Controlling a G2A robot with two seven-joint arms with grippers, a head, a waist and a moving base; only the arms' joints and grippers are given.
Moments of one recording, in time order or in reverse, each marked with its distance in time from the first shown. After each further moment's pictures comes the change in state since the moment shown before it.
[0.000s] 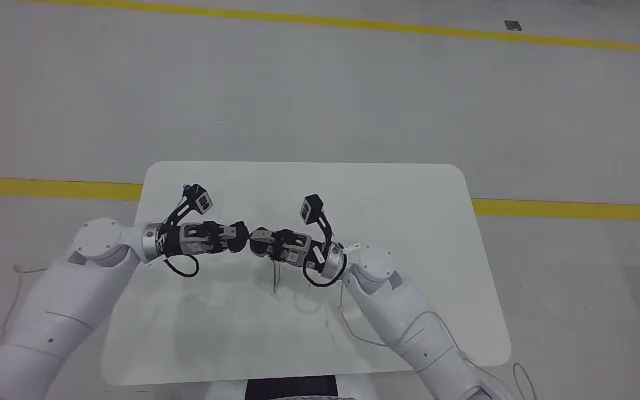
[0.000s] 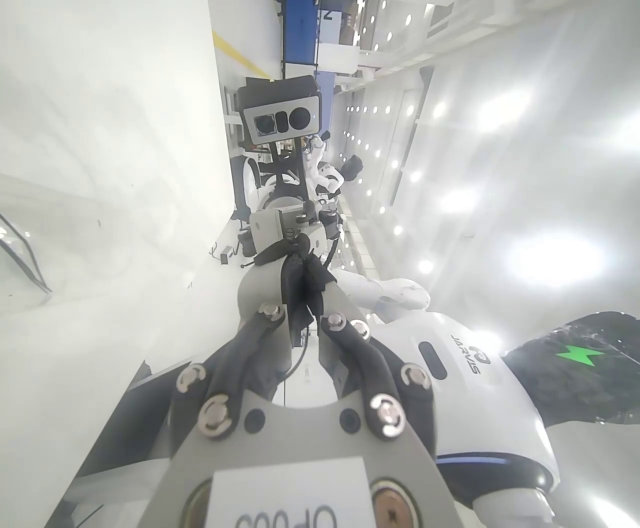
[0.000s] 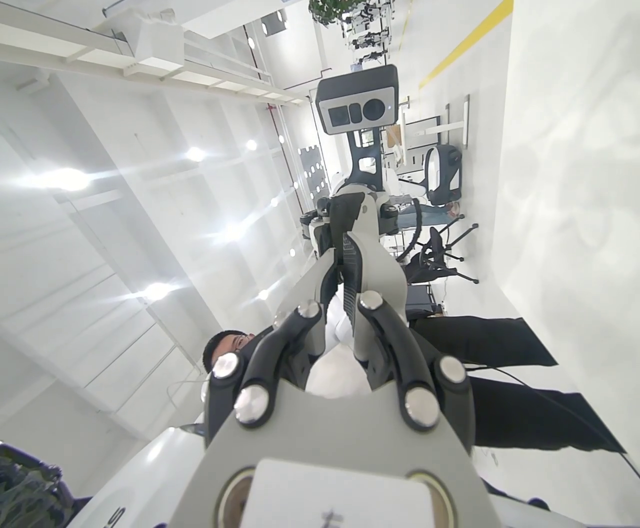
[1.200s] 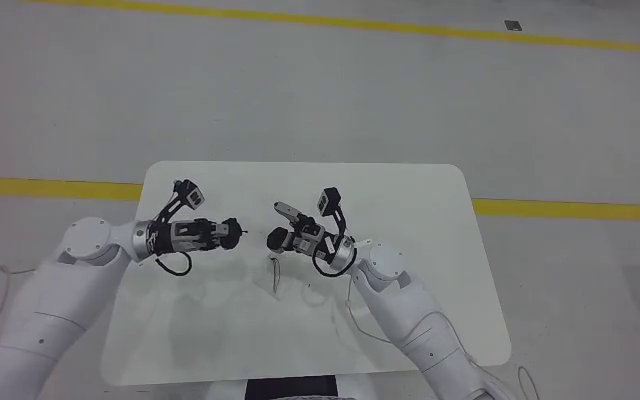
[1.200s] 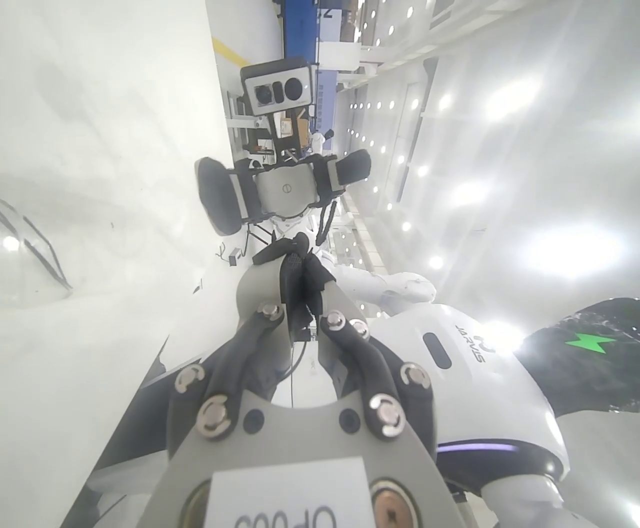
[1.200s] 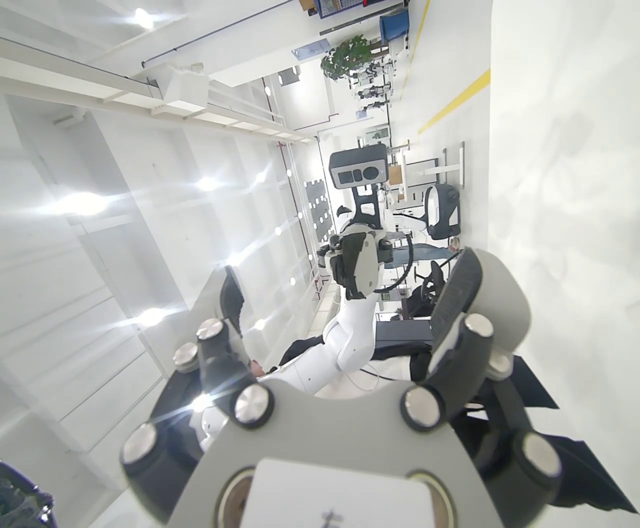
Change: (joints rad) left arm 0.013 0.018 -0.050 -0.016 -0.026 -0.078 -0.010; right arm -0.018 0.012 0.060 -0.007 -0.003 -0.019 -0.085
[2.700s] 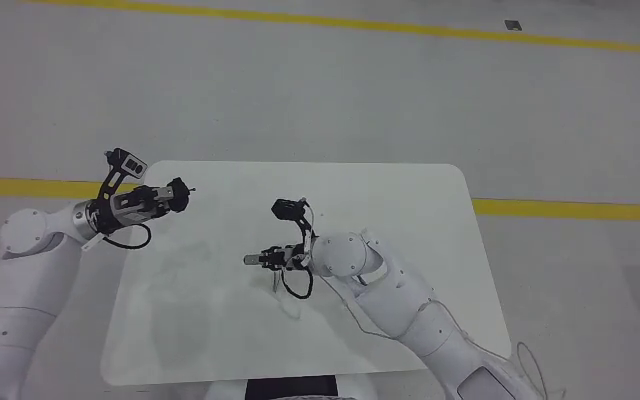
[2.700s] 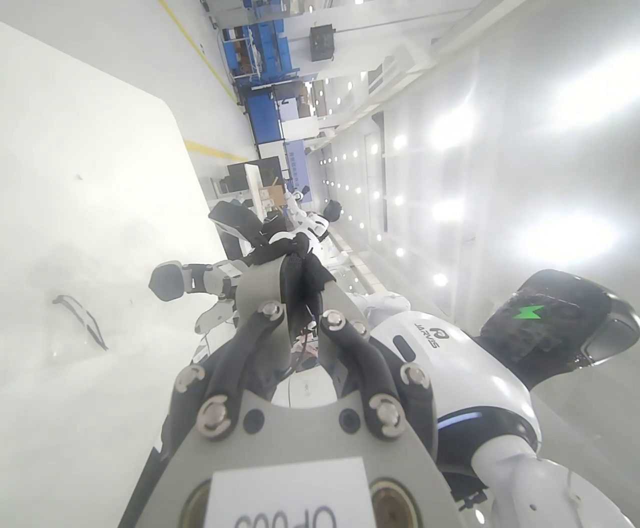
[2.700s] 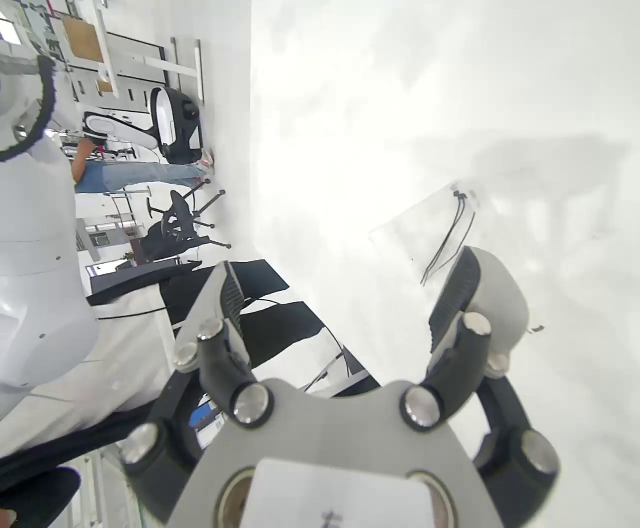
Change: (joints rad) left arm -0.015 -0.007 -0.236 0.112 -0.069 -0.057 -0.091; right arm 0.165 0.018 -0.204 -0.184 -0.907 0.406 0.254
